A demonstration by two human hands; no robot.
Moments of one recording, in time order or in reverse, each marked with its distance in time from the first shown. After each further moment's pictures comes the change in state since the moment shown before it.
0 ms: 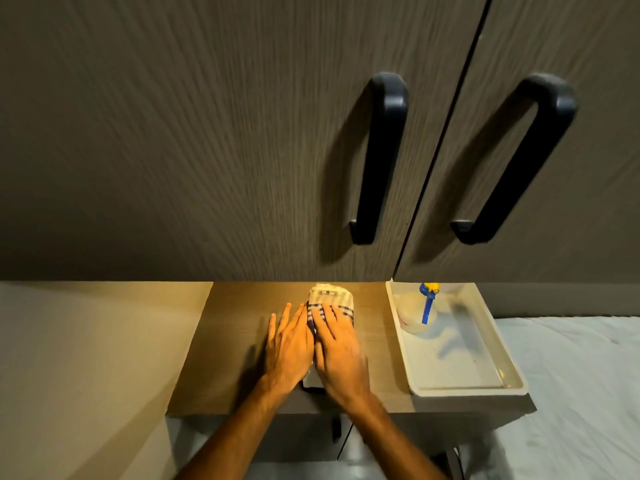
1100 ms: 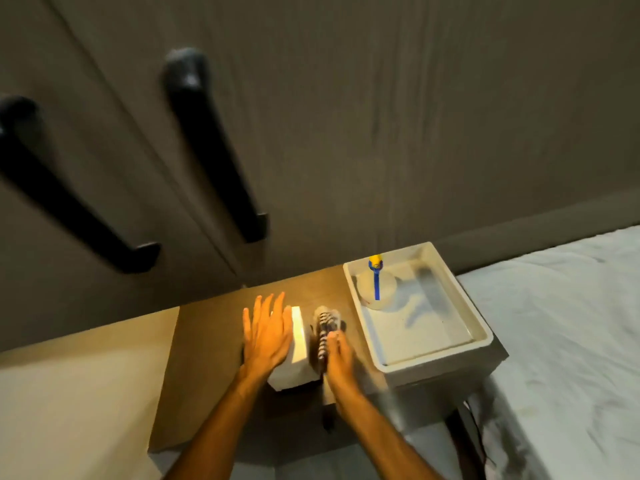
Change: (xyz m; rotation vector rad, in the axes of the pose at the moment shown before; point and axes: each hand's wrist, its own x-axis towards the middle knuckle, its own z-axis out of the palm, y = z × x) left_hand 0.027 0.062 -0.015 0.001 -0.070 -0.082; right_hand -0.031 0.056 -0.013 1.048 0.092 0.991
